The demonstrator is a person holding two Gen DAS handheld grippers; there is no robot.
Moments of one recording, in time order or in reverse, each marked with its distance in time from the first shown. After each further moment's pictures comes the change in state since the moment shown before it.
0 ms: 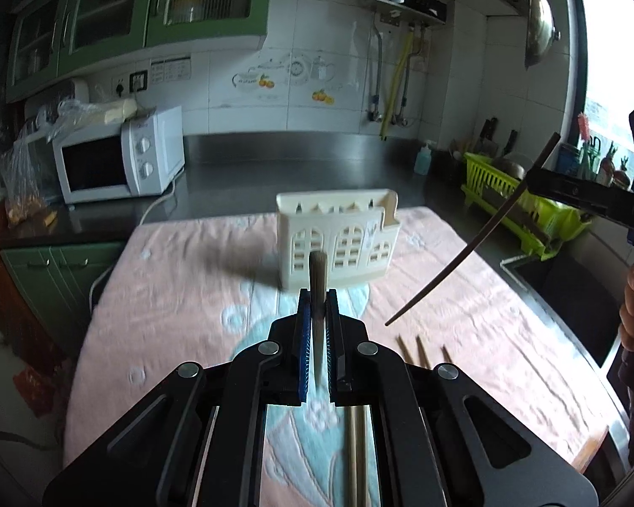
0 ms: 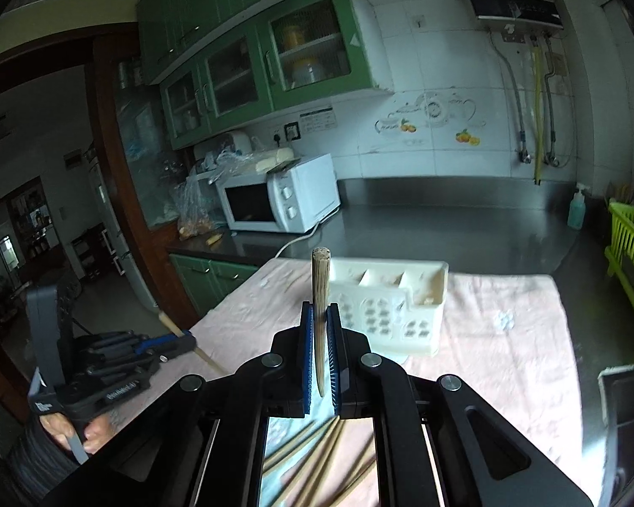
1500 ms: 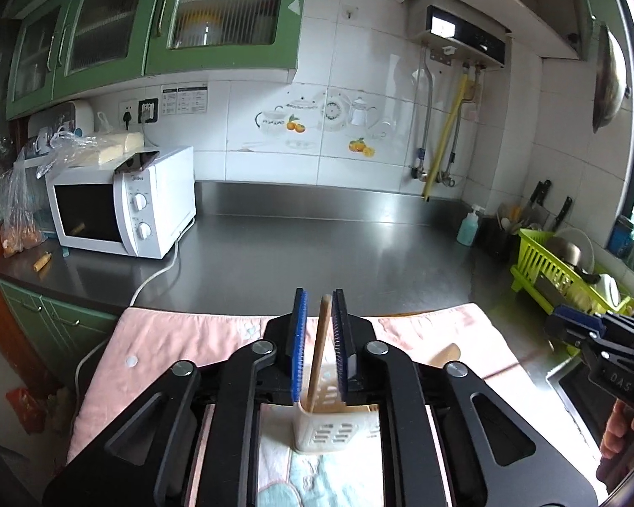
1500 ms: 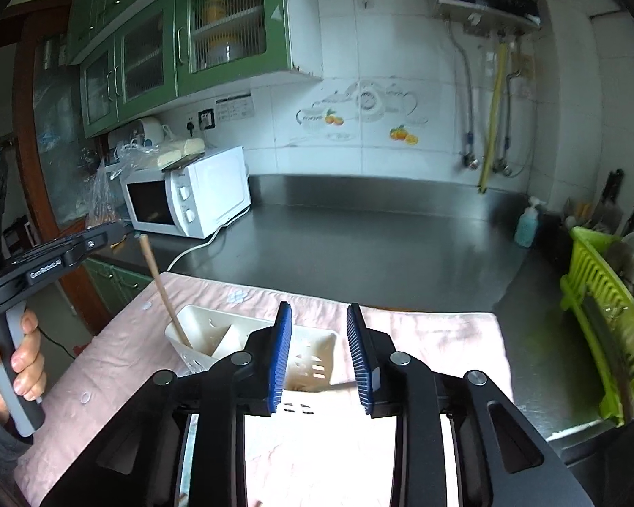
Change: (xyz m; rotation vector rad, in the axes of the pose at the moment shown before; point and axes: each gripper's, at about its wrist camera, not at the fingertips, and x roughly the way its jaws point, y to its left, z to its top) left arm 0.131 0.020 0.144 -0.082 -0.105 0.090; right arm 0.112 -0.099 0.061 -0.031 0.043 -0.255
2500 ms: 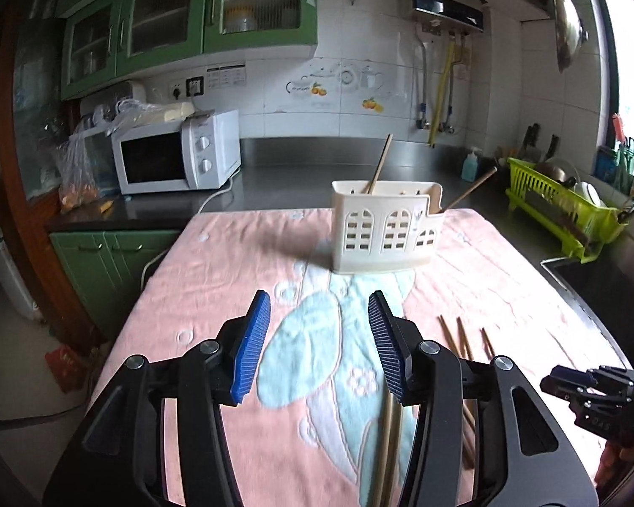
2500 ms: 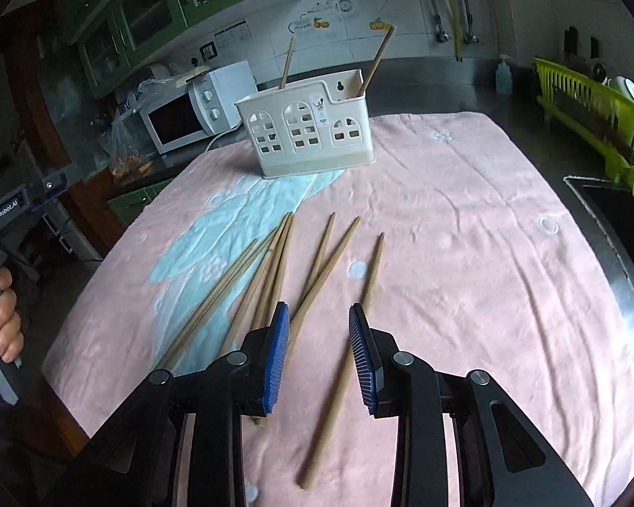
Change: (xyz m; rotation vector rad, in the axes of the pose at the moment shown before) left arm -0.191 0.014 -0.188 0.044 0.068 0.103; right arm -0.124 0.070 -0.264 0.204 0.230 0.065
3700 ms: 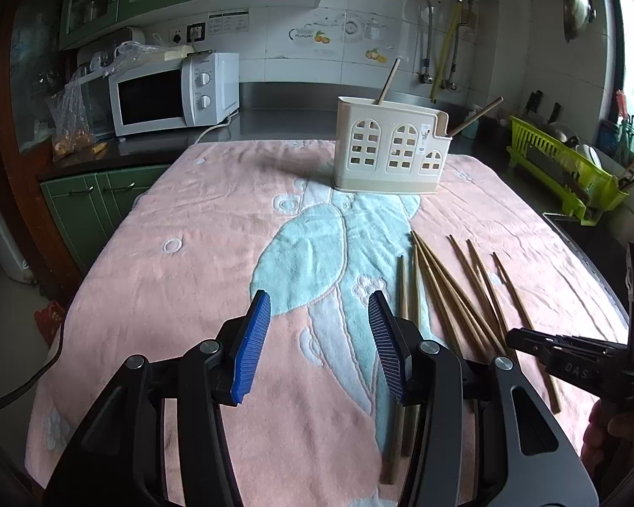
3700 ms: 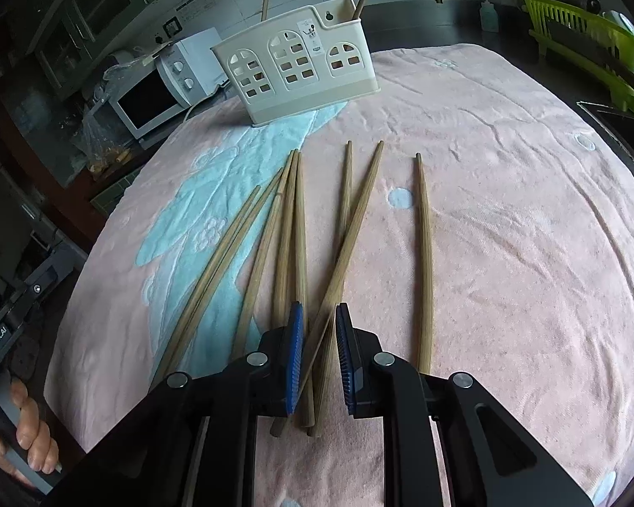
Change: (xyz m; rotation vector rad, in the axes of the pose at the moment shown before) left arm 0.021 0.011 -0.077 -0.031 0.140 -0.028; right arm 0.063 0.023 -0.017 0.147 0.139 -0.030
